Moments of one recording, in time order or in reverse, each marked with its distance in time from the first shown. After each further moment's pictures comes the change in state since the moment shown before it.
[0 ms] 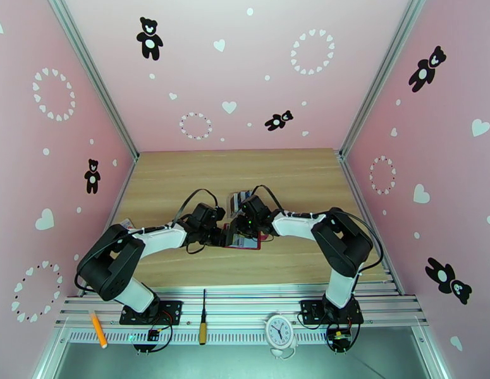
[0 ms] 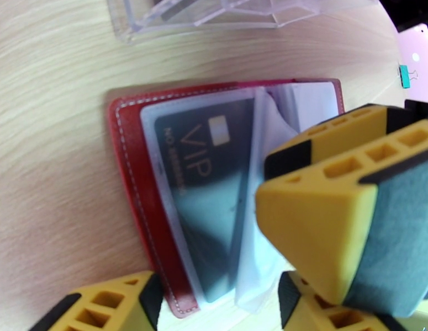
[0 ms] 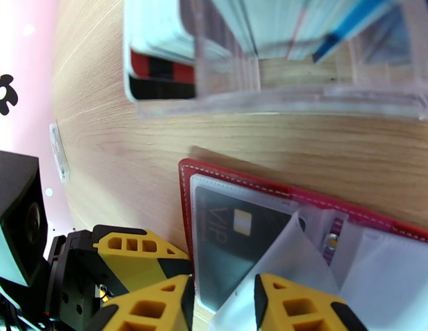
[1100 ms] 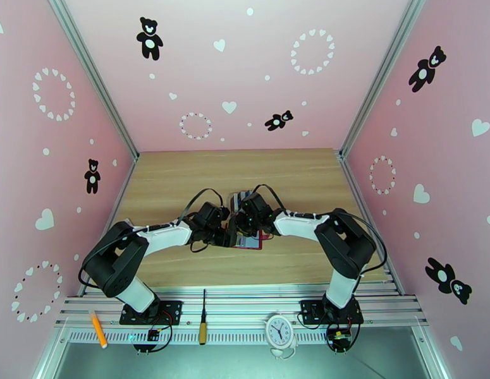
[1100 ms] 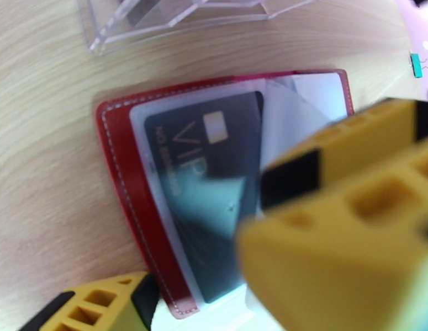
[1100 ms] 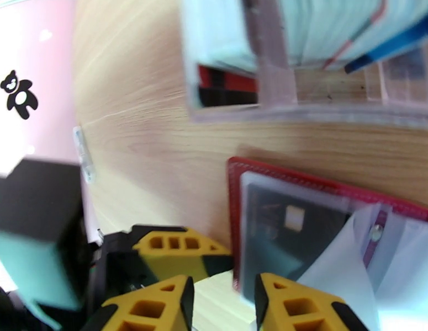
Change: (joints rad) left arm -0.048 0.044 0.077 -0.083 -0.071 0.033; right arm -0.015 -0.055 -0.010 0.037 -0.050 0.071
